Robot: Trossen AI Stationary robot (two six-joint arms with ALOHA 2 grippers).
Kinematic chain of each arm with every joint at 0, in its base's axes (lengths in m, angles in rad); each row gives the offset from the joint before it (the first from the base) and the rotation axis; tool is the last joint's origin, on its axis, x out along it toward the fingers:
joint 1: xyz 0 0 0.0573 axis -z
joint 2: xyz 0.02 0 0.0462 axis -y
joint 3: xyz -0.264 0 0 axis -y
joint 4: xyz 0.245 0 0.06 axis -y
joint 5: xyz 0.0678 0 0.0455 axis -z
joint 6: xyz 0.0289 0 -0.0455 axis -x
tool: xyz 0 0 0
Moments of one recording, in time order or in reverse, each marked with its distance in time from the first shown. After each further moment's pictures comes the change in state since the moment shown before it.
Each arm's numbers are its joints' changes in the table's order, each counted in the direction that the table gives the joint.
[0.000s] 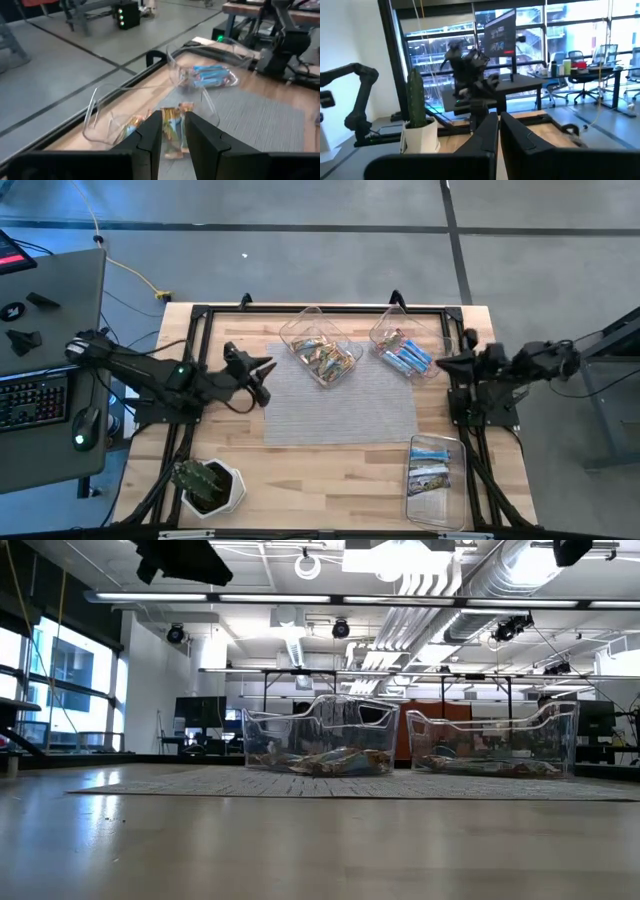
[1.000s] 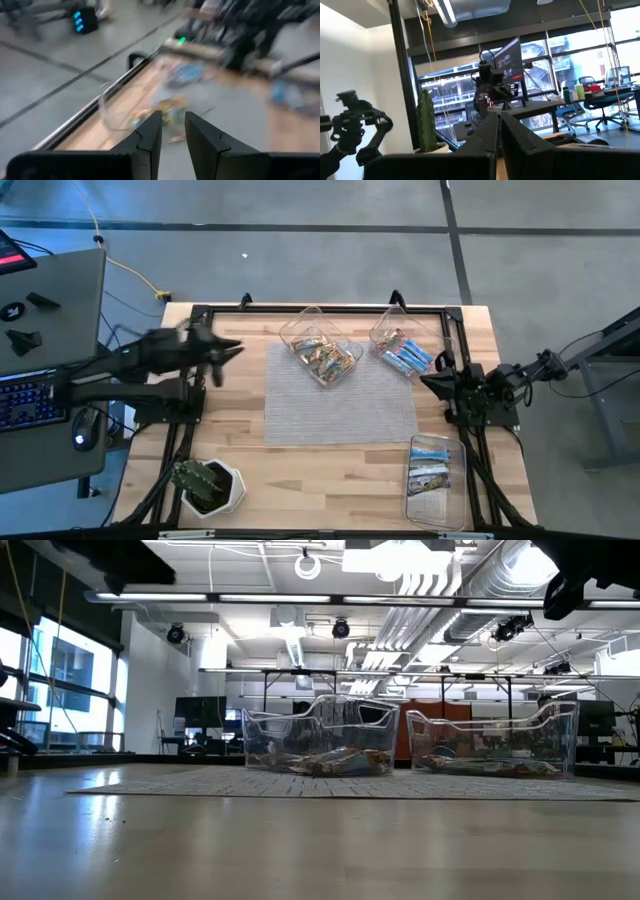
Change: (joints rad) left arm -0.474 0.546 -0.111 -0.227 0.675 -0.293; right arm 0.000 0.150 -0.506 0.622 -0.035 0.010
